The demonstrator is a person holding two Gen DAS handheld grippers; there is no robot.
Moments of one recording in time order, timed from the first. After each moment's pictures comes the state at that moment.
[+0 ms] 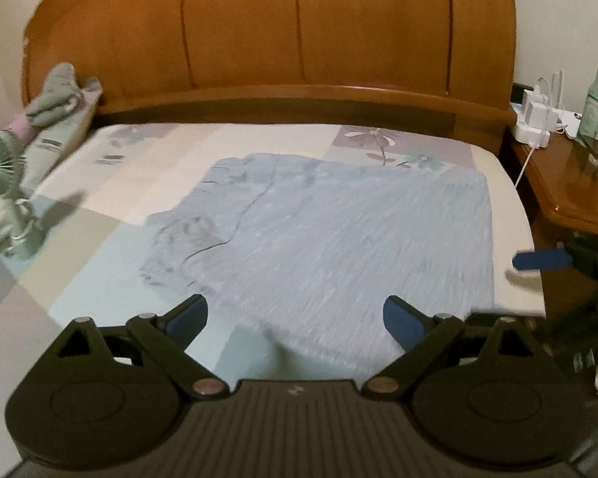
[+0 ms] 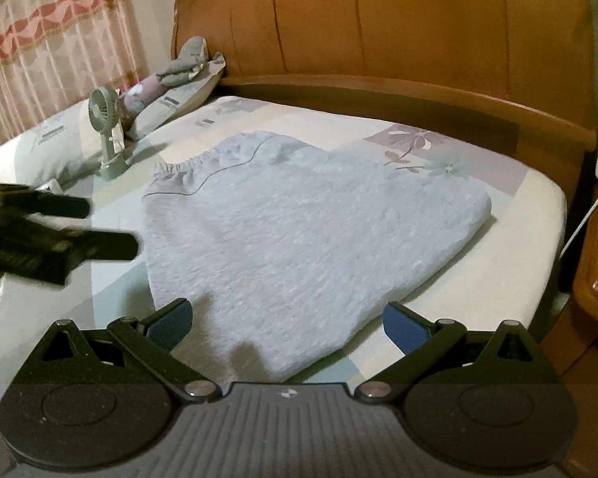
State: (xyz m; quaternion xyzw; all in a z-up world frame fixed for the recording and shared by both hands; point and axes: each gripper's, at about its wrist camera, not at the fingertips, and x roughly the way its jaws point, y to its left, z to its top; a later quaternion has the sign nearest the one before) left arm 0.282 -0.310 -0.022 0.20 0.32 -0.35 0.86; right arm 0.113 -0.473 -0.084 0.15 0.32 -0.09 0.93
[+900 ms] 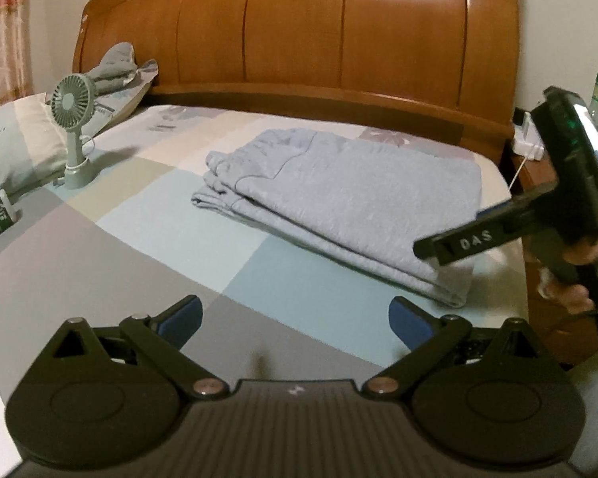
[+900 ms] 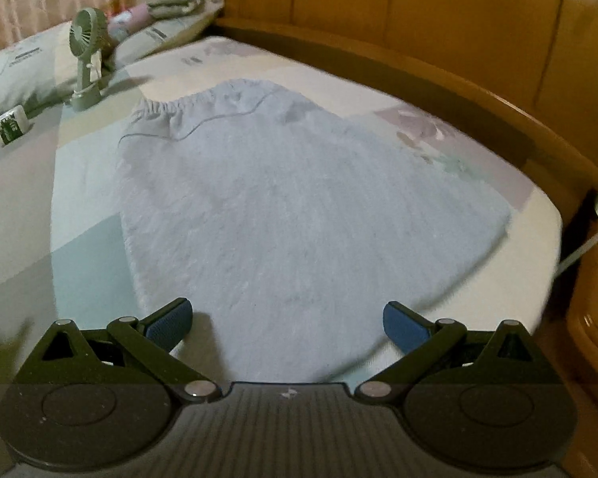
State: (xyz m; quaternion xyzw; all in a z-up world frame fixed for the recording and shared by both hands) left arm 0.218 -0.218 -0.038 0.13 0.31 -0.33 0.88; right arm 0.158 -0.443 -0.087 0.07 0.42 -0.13 0.90
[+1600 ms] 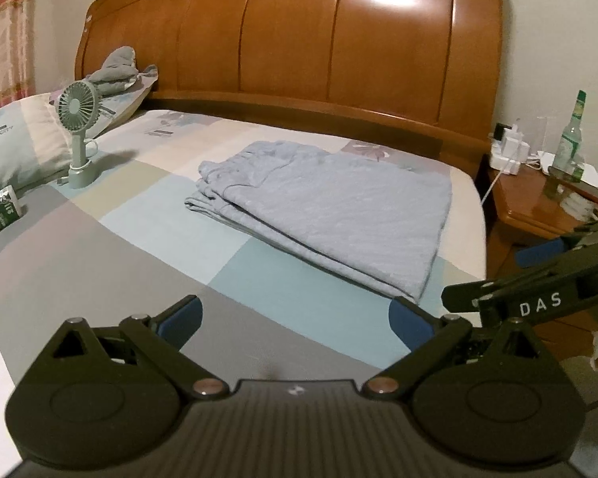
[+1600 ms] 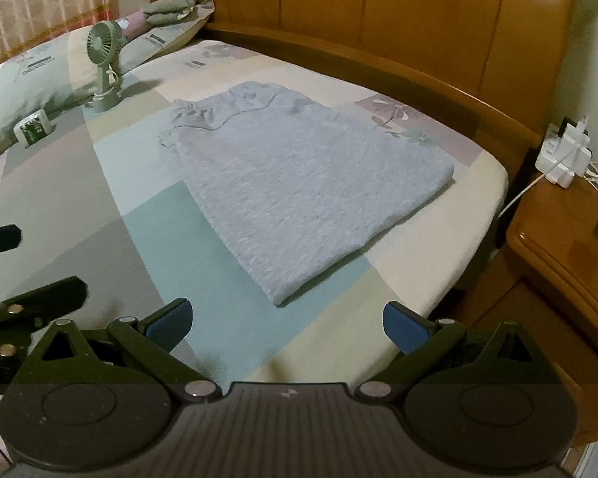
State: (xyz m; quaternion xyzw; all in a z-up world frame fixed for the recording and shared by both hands) left arm 0.180 -0.207 -0.009 0.11 0.31 -0.34 0.88; right arm 0.070 -0.379 -0.031 0.09 0.42 -0.16 0.89
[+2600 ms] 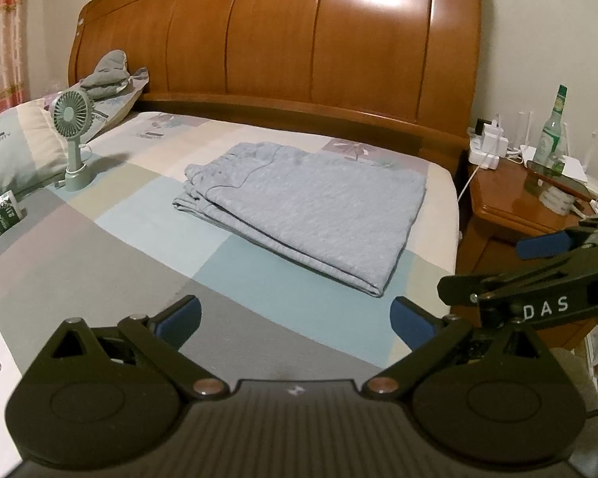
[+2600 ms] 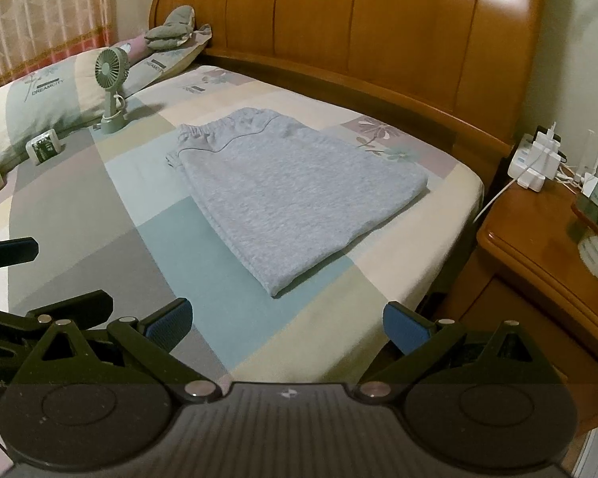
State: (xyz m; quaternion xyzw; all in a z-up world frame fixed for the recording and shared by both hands) left arm 0.148 -0.212 0.012 0.12 0.32 -0.34 0.88; right arm 0.027 -0.367 -0.006 0.09 0.39 -0.17 0.90
